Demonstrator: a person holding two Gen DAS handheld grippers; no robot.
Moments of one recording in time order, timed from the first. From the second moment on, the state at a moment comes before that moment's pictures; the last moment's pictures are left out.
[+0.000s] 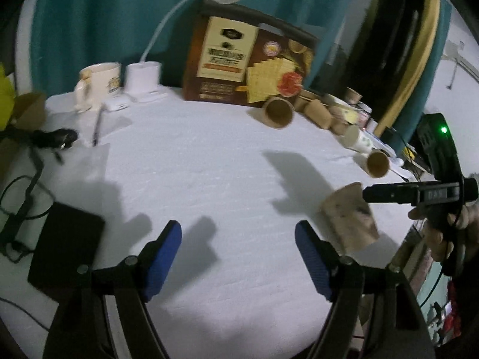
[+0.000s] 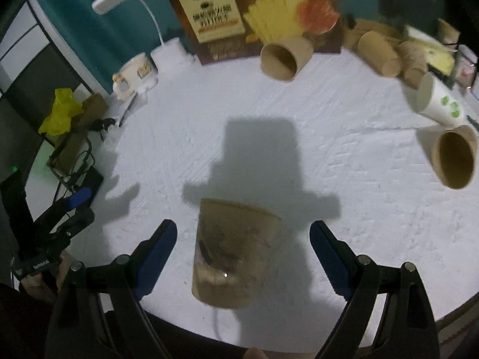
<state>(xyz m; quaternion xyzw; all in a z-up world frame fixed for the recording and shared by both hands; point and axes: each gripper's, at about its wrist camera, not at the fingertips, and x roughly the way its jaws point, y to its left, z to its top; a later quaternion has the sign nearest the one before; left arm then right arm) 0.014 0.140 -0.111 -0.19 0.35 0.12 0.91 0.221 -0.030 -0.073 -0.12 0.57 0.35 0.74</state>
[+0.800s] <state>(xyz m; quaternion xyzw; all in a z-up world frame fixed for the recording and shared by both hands) 0.007 0.155 -0.128 -0.20 0.35 0.09 0.91 0.243 -0.002 -0.120 -0.14 0.66 0.33 0.66</state>
